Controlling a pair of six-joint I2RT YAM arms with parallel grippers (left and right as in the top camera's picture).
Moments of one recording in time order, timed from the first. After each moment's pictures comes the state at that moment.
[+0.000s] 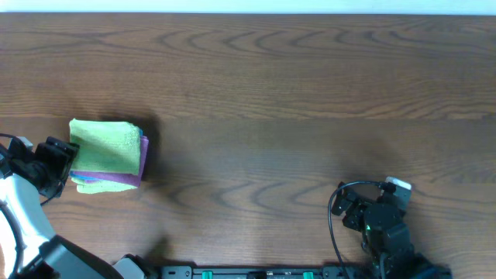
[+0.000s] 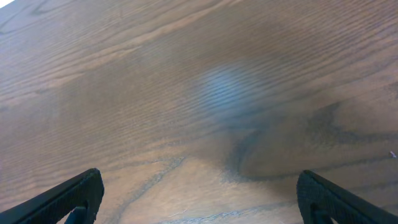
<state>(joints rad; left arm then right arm) 0.81 1.40 0.97 -0.75 0.44 -0.37 0.45 0.27 0.34 -0.80 0.36 0.73</state>
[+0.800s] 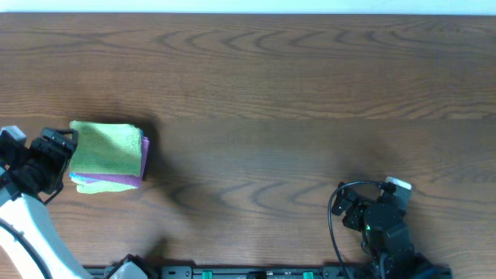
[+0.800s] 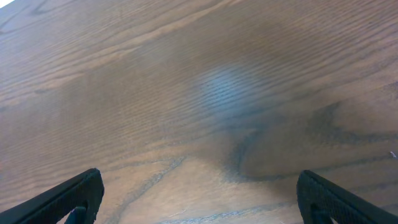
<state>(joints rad) 0.81 1.20 0.97 -0.76 0.63 -0.37 0.45 0.27 0.34 -0.80 0.36 0.73</state>
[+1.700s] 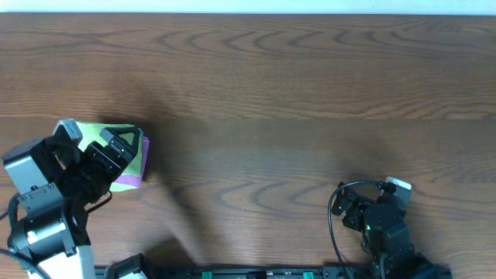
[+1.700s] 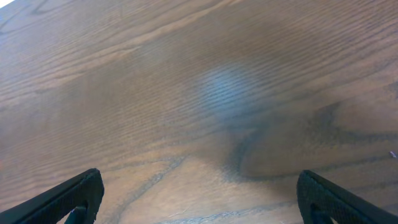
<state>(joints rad) 0.42 0.84 0.97 -0.95 0.59 -0.59 0.45 0.27 0.34 -0.80 0.36 0.73</state>
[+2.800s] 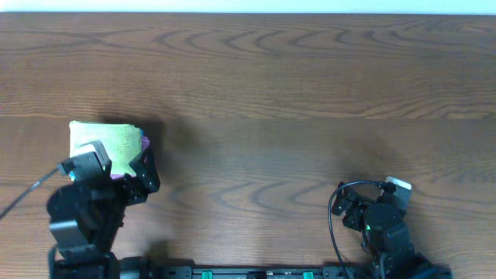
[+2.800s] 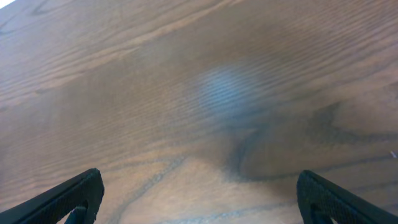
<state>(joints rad) 0.12 0.41 0.65 -0.67 0.18 -0.35 0.45 0.27 0.34 -0.80 0.36 0.73</state>
